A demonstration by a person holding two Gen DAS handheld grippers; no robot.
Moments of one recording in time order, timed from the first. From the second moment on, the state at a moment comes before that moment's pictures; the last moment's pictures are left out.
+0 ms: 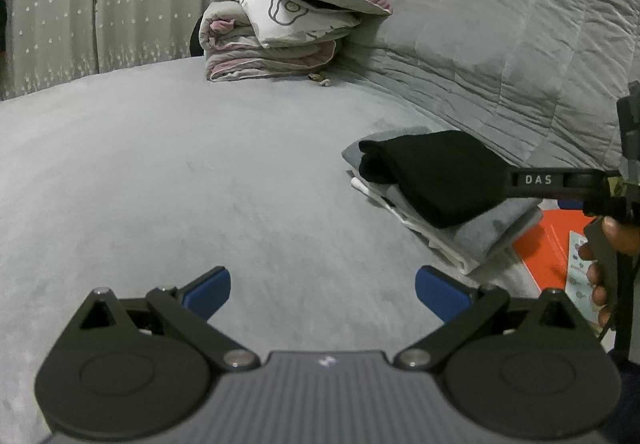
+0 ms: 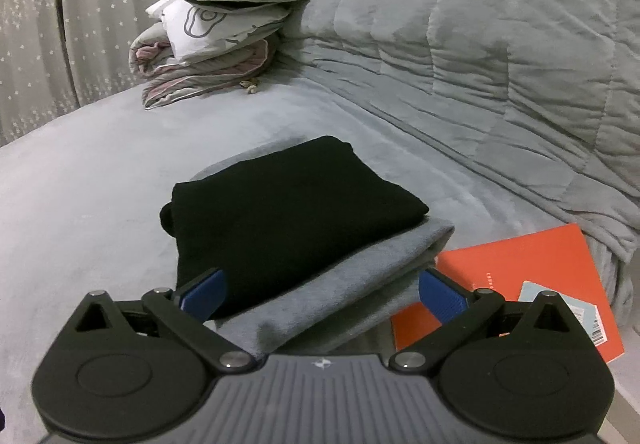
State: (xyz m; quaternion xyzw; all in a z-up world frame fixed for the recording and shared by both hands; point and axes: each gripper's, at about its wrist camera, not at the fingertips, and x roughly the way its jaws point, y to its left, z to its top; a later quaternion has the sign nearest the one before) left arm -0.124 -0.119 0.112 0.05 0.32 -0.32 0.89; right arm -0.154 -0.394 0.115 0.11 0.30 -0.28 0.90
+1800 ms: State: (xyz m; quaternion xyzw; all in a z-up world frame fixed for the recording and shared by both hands) left arm -0.127 -0.122 0.111 0.06 0.33 -0.32 0.89; right arm -0.146 -0.382 0.110 0.08 0.32 -0.26 0.91
